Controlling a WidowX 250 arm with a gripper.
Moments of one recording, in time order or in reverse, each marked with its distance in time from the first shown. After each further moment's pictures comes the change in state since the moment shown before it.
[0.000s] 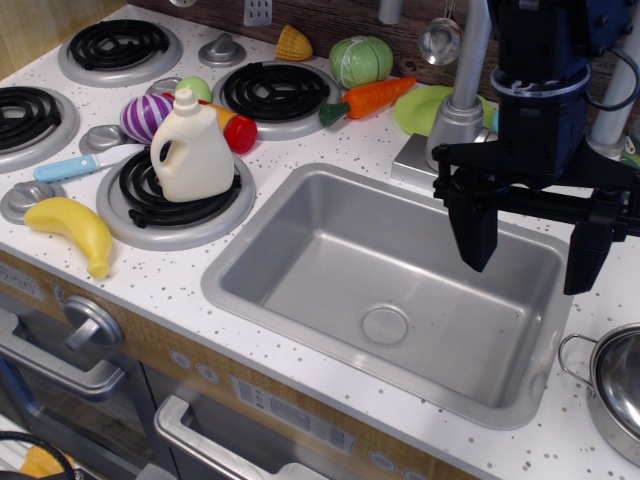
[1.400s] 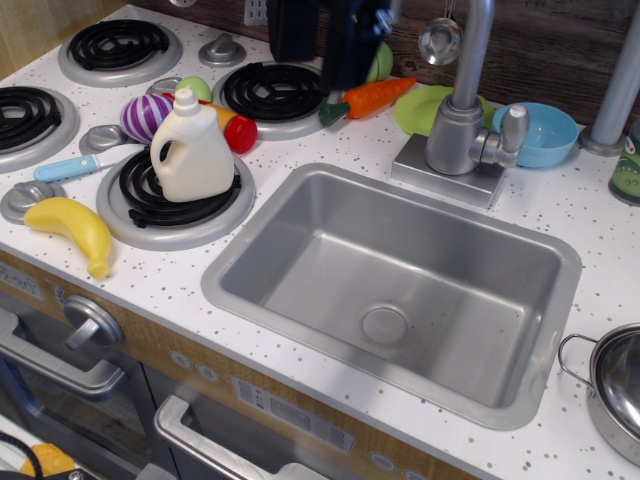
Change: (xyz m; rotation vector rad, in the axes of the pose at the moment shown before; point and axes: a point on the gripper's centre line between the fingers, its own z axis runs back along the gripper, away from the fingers) arm 0.030 0.142 0.099 0.170 0.268 -0.447
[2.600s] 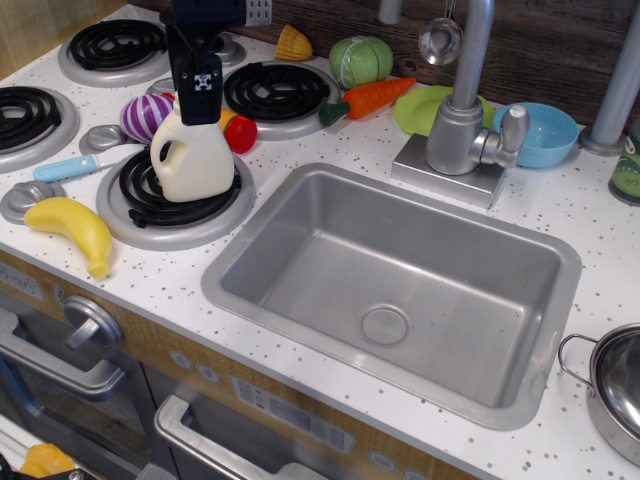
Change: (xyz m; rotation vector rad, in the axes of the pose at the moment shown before) arm -0.021 0.098 -0.072 0.117 -0.130 -0.268
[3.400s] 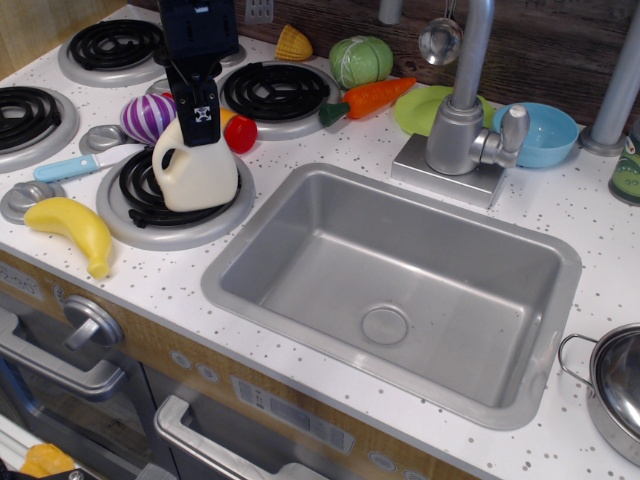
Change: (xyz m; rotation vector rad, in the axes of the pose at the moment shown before) arm 0.002 -0.009 -0.013 -0.048 -0.040 0.064
